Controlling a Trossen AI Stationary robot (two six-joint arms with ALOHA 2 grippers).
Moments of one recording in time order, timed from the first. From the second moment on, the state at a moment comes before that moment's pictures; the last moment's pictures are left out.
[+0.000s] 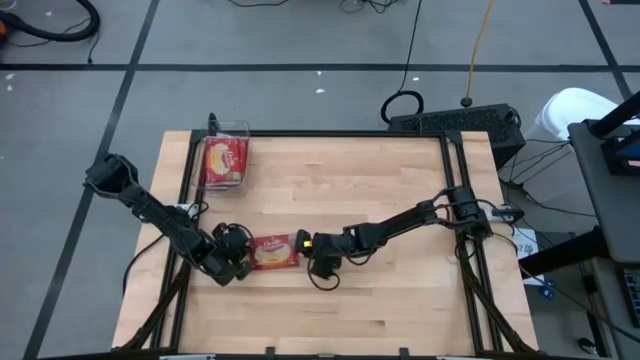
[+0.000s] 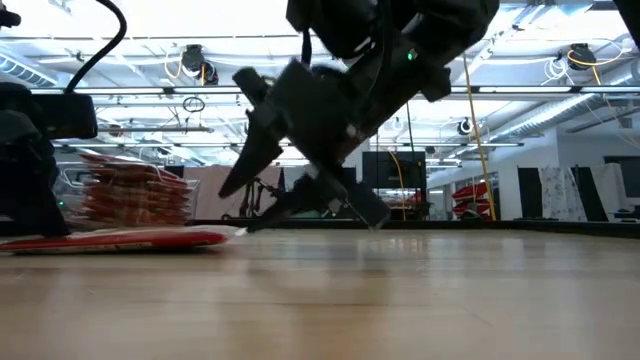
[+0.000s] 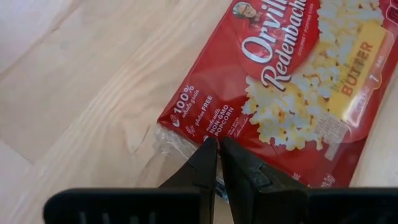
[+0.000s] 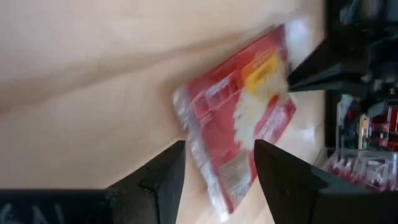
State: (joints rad) left arm -0.68 1.32 0.40 -0.40 -0.48 -1.25; right arm 0.19 2.07 1.22 0.14 0.13 -1.18
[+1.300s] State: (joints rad) left arm -0.63 0.95 0.40 -0.26 -0.56 -0.89; right arm 0.21 2.09 1.22 0.27 0.45 -1.04
